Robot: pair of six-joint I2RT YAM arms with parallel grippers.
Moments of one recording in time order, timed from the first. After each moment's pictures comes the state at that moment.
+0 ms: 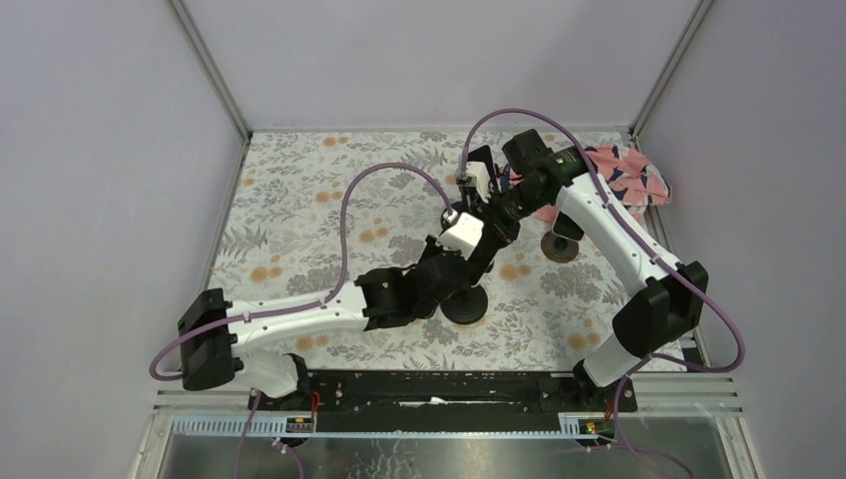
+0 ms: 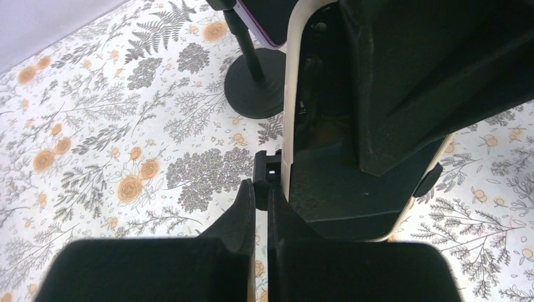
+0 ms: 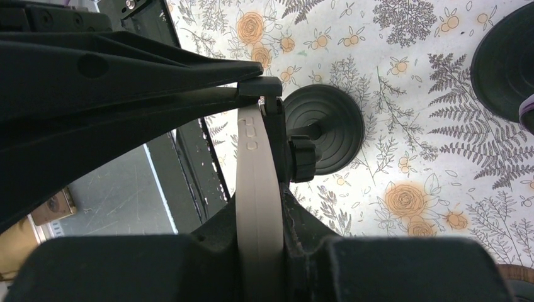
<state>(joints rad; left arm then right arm) -1.20 1.39 1.07 -0.23 -0.73 -0.20 0.45 1.63 1.58 -1.24 -0.68 -0.51</state>
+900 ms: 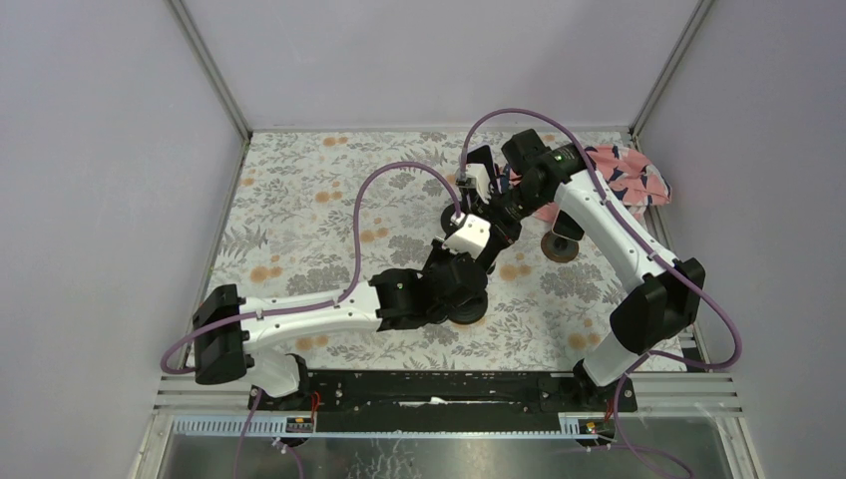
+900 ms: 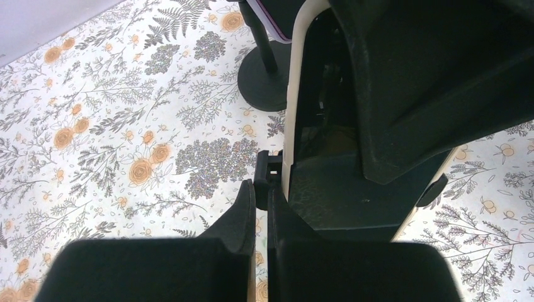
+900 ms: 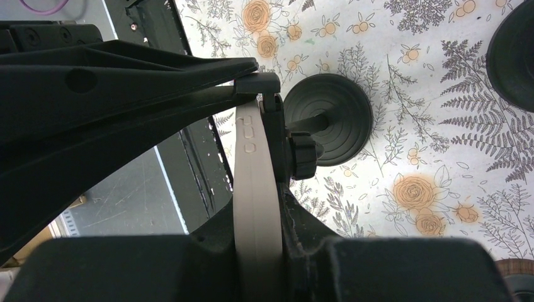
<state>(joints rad) -1.26 1.47 1.18 -0.37 -0.87 -0.31 0.45 1.65 1.61 -1.29 -0.68 -0.53</state>
